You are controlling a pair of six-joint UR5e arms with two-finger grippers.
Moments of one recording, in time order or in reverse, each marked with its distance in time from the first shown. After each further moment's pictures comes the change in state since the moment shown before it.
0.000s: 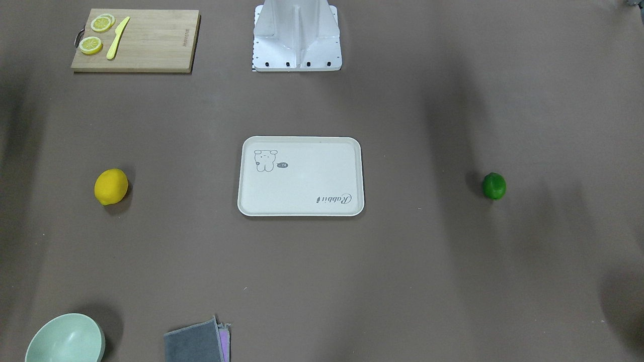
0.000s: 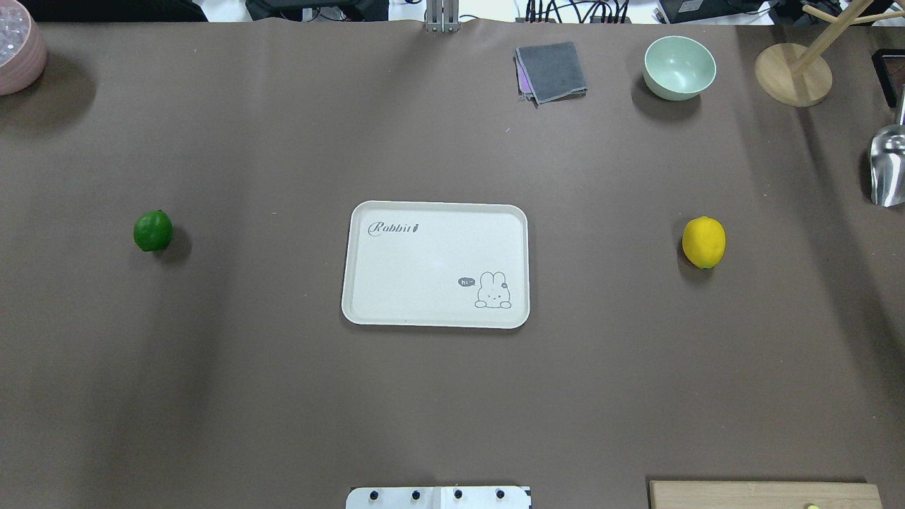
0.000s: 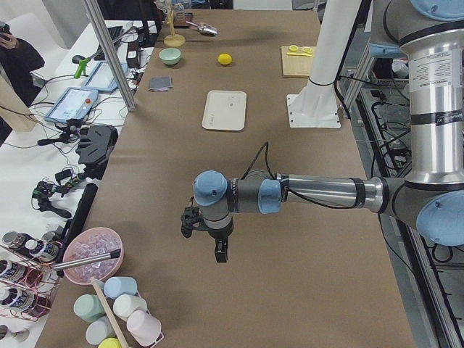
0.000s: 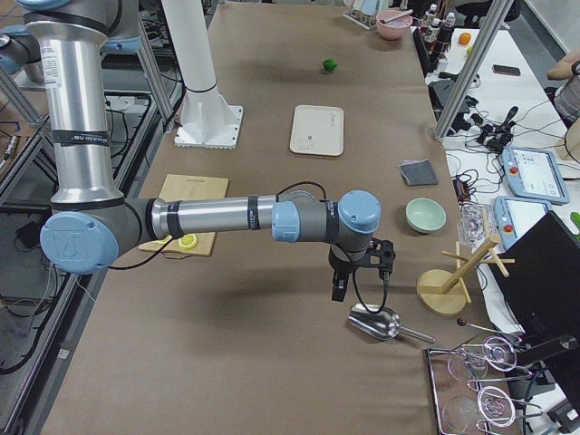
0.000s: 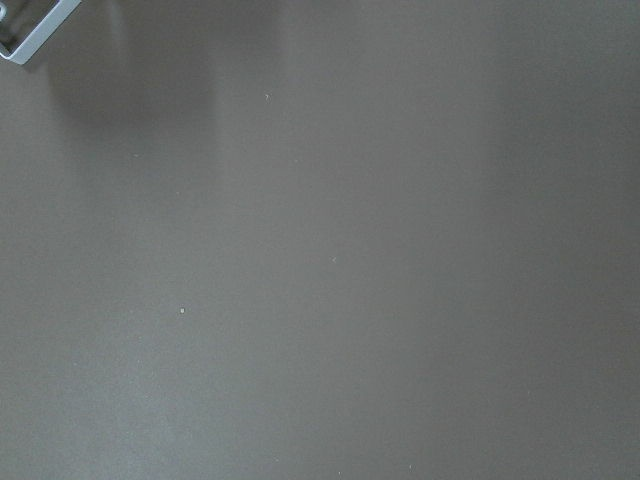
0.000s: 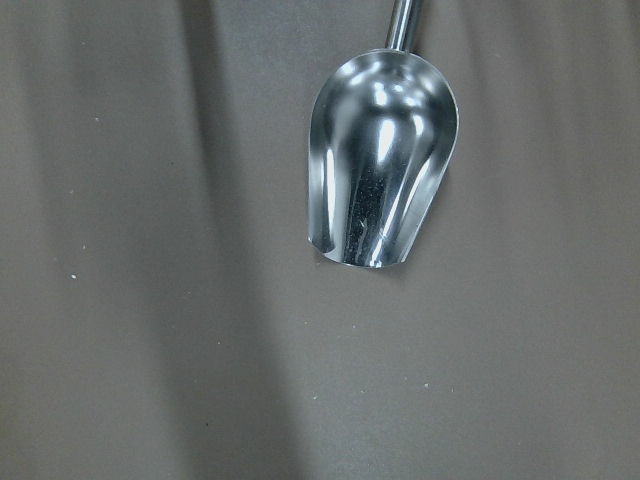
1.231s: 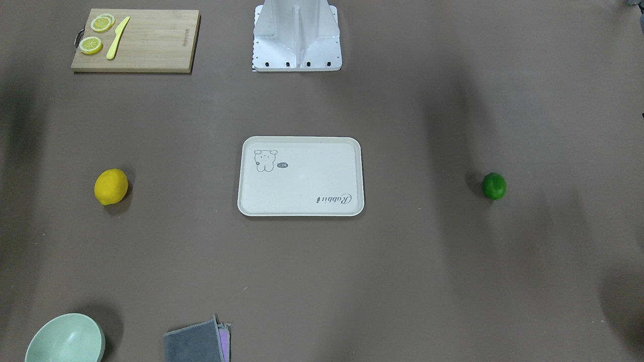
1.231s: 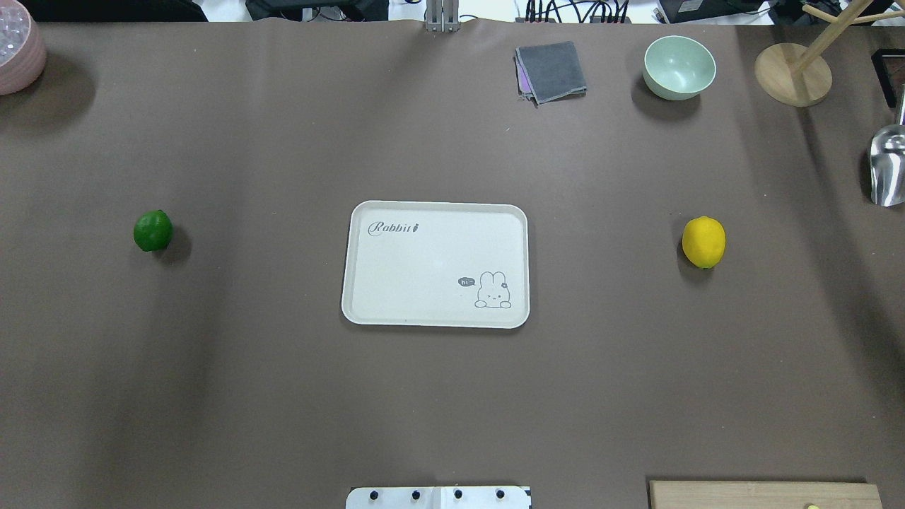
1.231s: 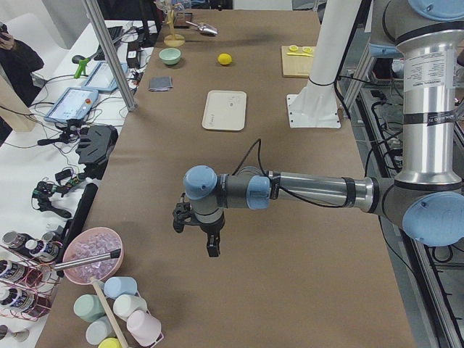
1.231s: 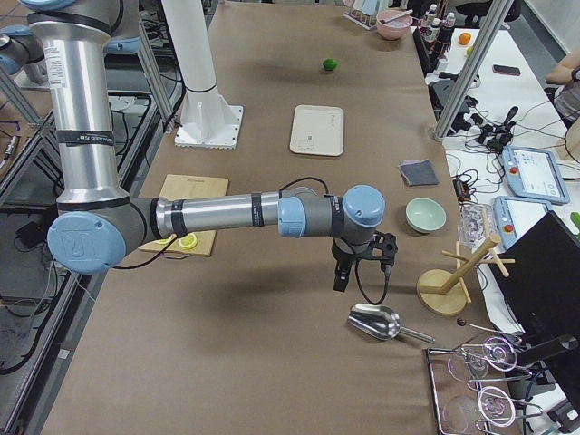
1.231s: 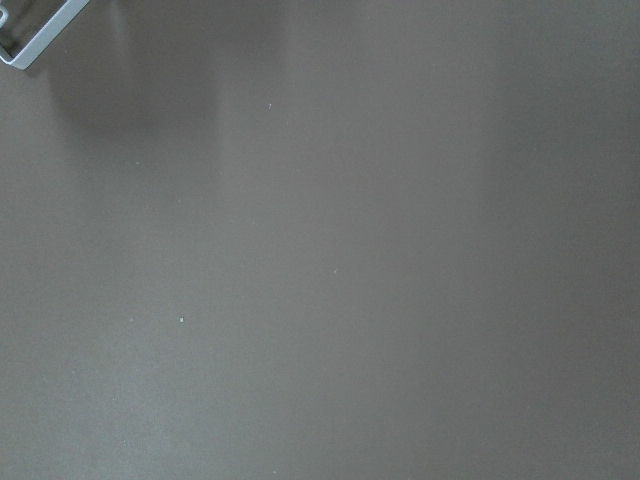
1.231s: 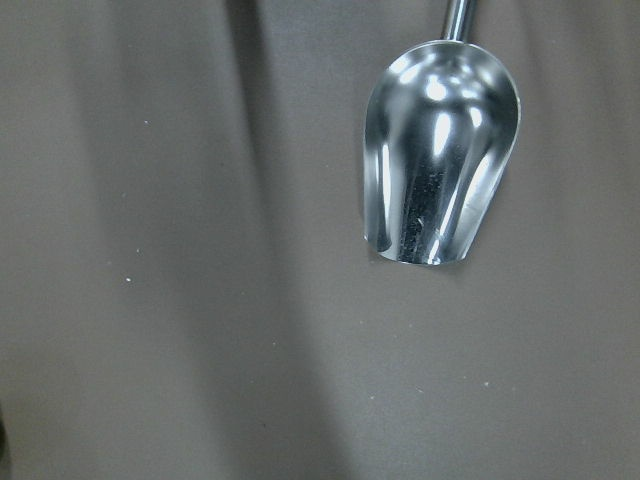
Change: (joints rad) left arm 0.041 -0.073 0.029 -0.005 -0.012 -0.107; right arm -0.050 0.028 0.003 0.001 0.046 0.074
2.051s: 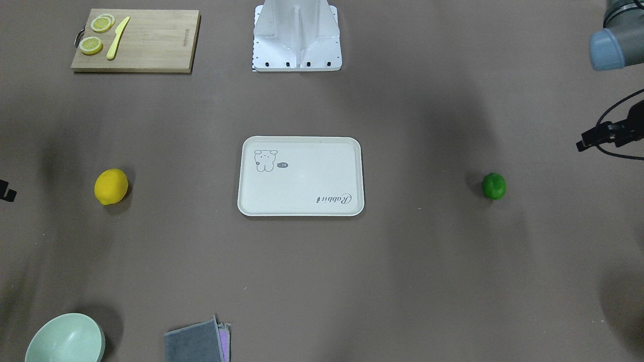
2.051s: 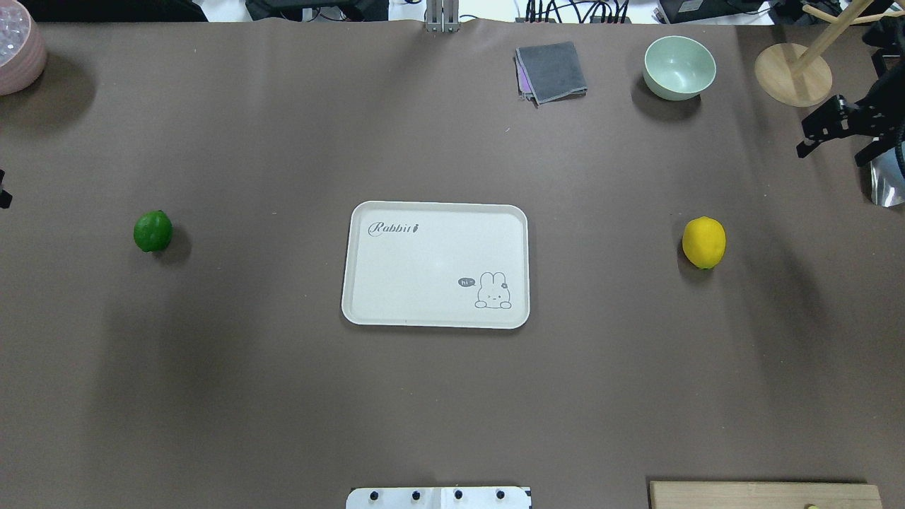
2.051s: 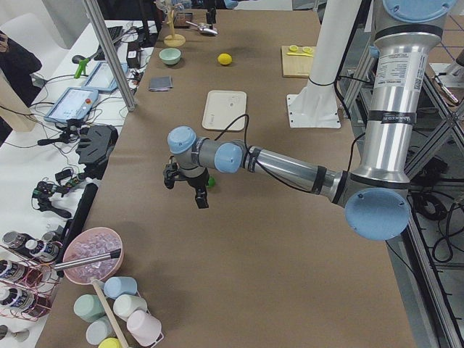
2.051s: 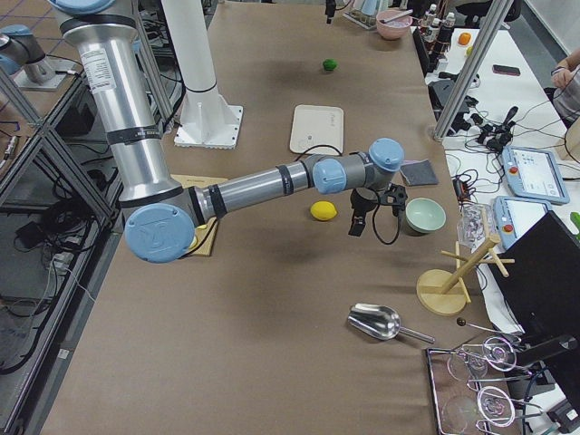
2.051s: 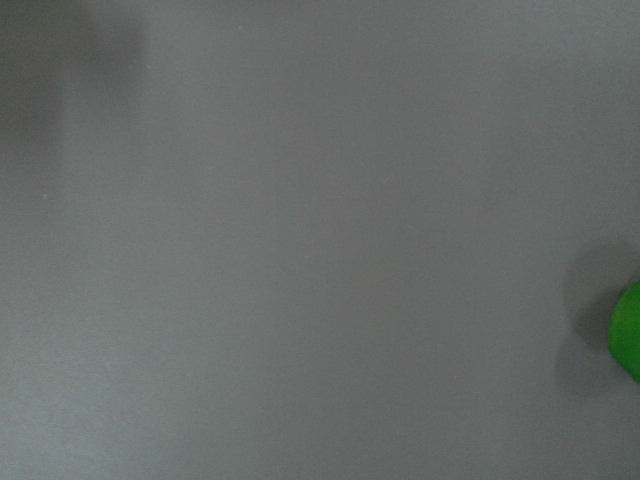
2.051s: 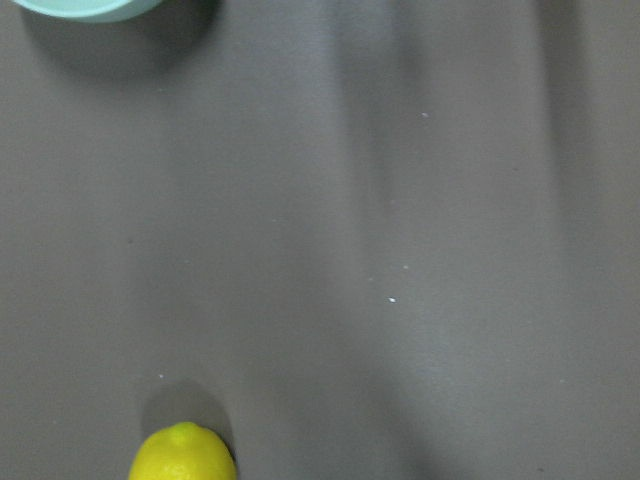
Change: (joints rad) left arm 0.239 -0.163 -0.036 0.010 -0.062 -0.372; right arm -0.240 0.198 -0.033 0.007 0.004 0.245
